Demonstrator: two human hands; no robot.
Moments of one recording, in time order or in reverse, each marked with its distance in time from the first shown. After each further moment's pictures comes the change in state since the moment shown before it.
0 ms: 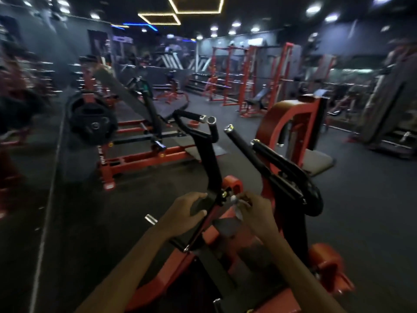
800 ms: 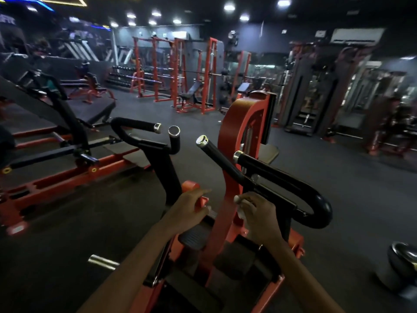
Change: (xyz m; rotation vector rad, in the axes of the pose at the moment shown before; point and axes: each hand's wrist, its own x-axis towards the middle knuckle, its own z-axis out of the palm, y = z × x) left_hand 0.169 -0.062 0.028 -0.179 -0.224 0.278; right_hand 0.076 0.034 0.020 -0.119 0.303 0.127
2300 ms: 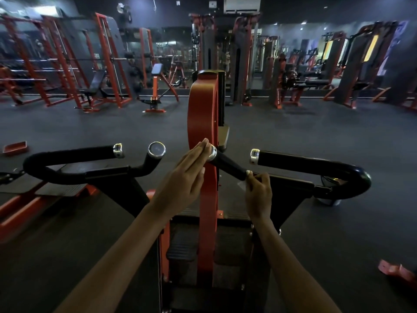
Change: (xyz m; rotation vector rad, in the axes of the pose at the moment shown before) left_hand 0.154 -0.093 -0.071 0.058 0.022 0.840; right_hand 0.094 0.044 0.121 -0.569 0.681 0.284
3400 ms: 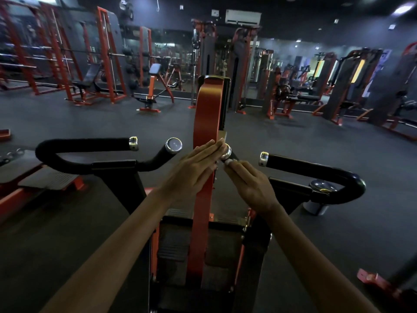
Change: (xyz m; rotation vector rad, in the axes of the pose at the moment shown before) left_hand -0.001 -0.027 -0.009 -0.101 -0.023 0.099; right_hand 0.009 -0.073 -0.044 -0.131 0.017 -0.987
